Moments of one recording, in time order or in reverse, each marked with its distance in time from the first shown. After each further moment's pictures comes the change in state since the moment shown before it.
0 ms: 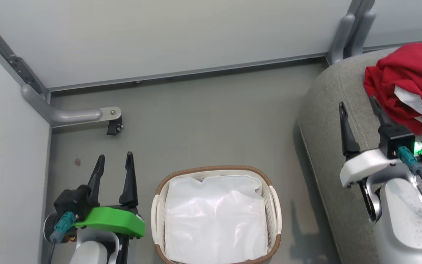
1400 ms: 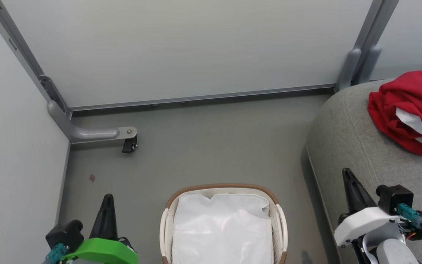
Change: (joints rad) left arm 0.138 -0.004 0.057 0.047 -0.091 -0.010 0.023; right arm 0.278 0.012 0.071 -0.013 0.295 0.000 0.034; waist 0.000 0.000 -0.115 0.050
